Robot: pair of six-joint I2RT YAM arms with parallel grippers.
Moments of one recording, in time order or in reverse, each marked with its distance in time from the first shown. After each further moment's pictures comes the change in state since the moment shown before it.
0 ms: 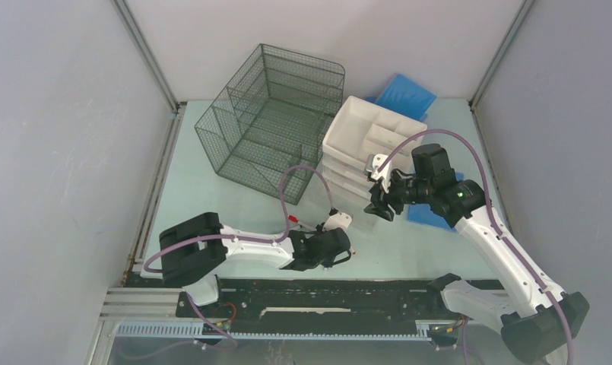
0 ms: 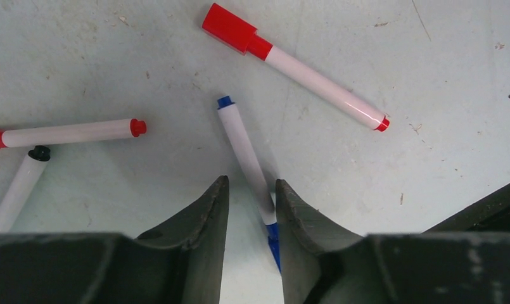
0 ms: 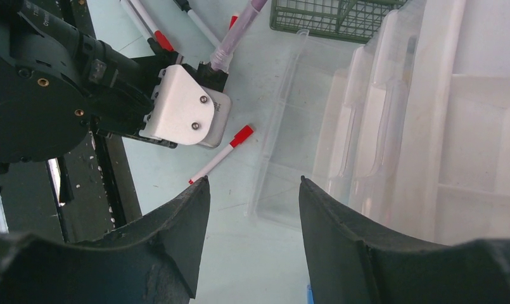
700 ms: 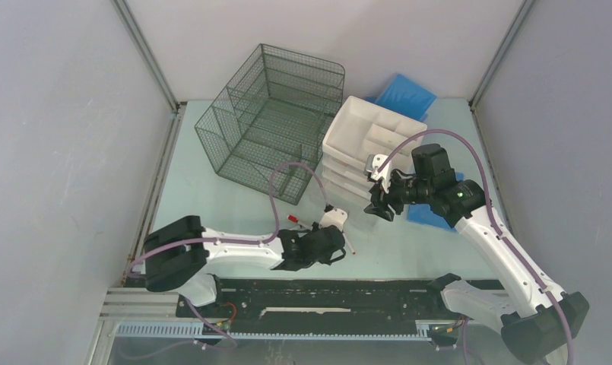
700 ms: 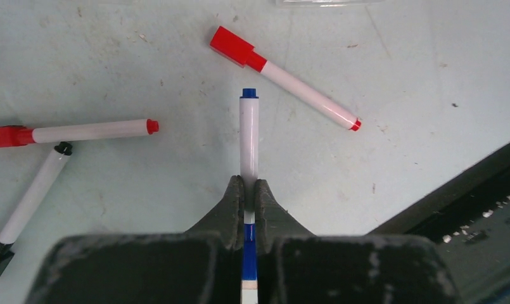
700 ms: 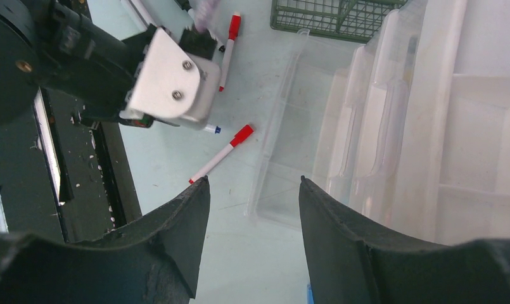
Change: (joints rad) left arm 0.000 -0.080 -0.018 -0.003 -0.002 -0.013; right arm 0.002 0.000 0.000 -0.003 0.000 -0.003
